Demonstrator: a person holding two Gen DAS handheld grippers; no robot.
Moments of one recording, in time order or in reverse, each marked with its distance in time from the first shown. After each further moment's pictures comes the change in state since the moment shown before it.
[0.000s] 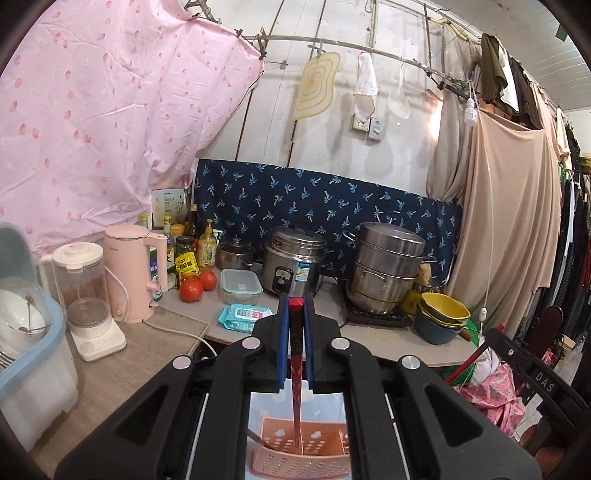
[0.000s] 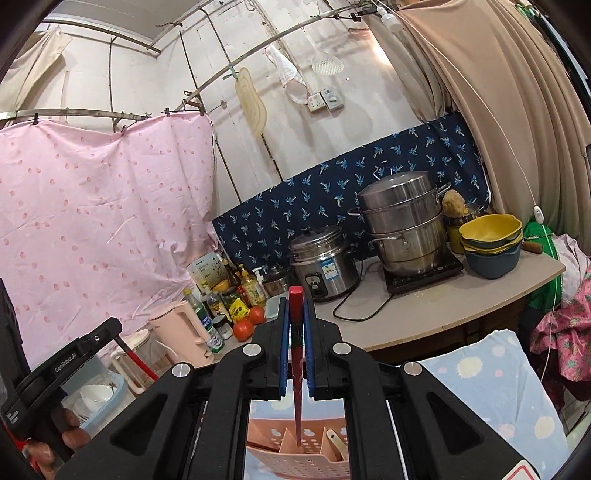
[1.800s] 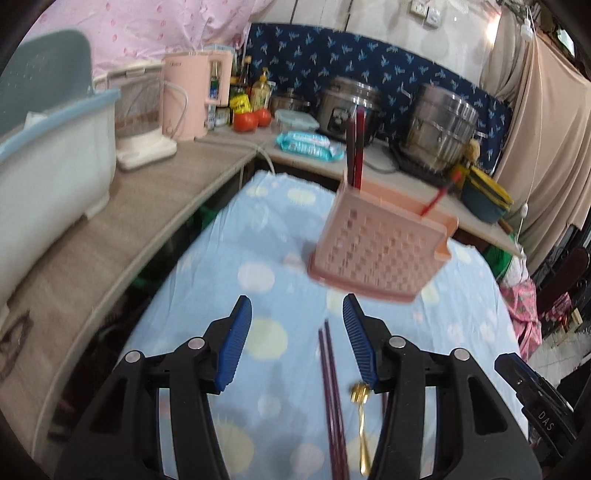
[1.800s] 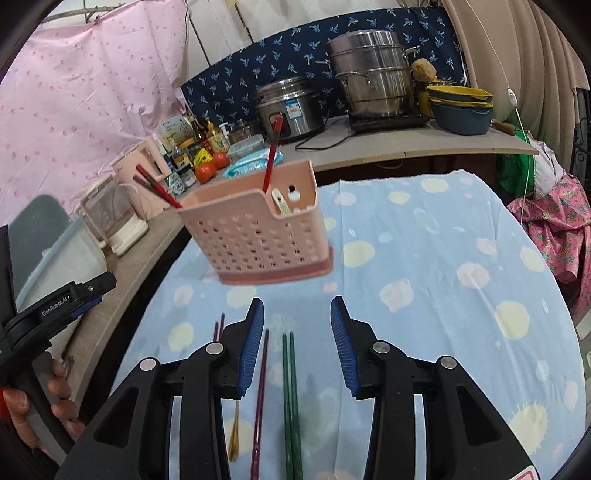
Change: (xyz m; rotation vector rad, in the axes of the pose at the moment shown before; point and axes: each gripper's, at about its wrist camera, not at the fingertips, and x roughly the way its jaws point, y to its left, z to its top) left arm -0.050 0.063 -0.217 -0.085 0.486 0.143; right arm -0.058 -0.039 -0.211 -0.047 0.464 -0.142
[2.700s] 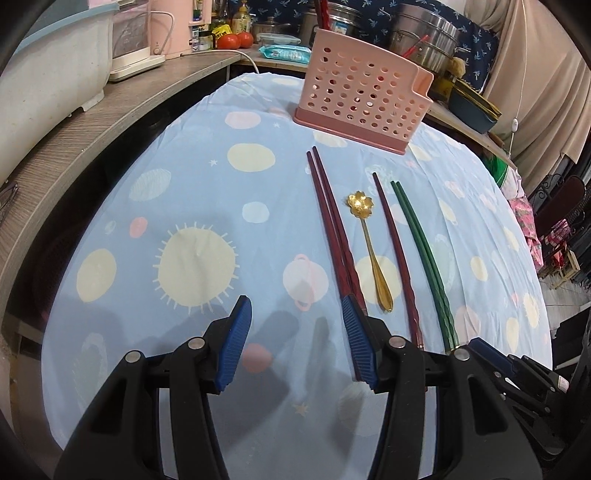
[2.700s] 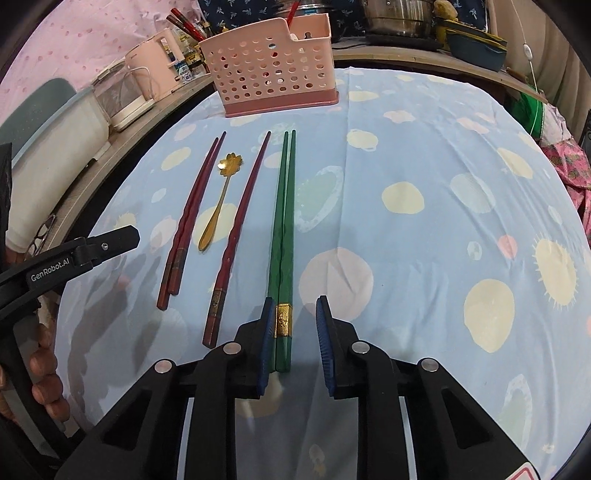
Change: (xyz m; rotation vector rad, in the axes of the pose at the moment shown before) left arm -0.010 -0.008 -0.129 0.073 0.231 -0.020; right arm -0.010 0.000 -0.148 -0.105 0.281 -0.026
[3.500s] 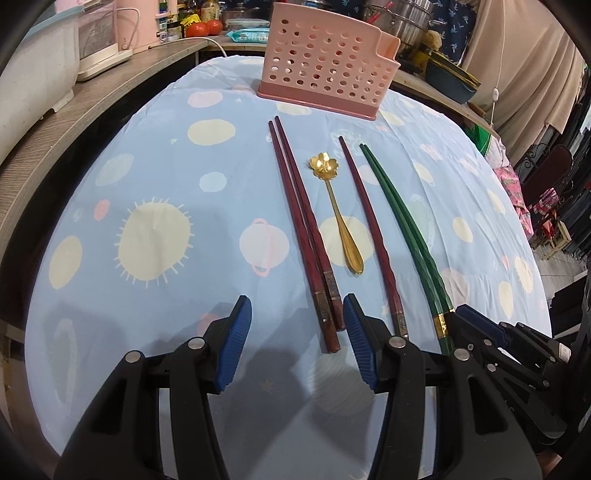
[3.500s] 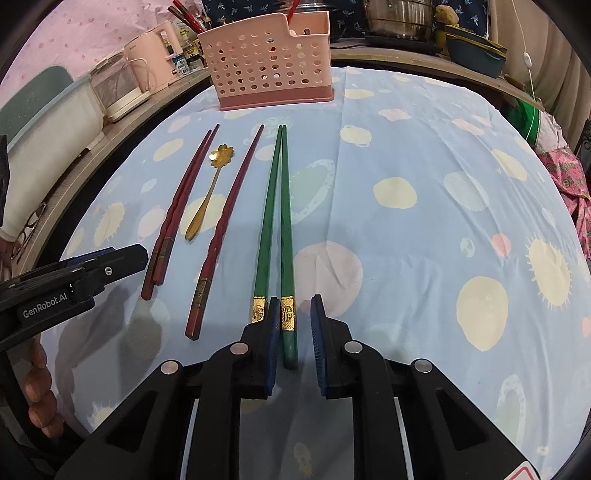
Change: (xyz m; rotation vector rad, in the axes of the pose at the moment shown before) left arm 0.011 -0.022 -0.017 0.080 0.071 -0.049; right arm 0.004 -0.001 -0.004 -0.031 0.003 -0.043
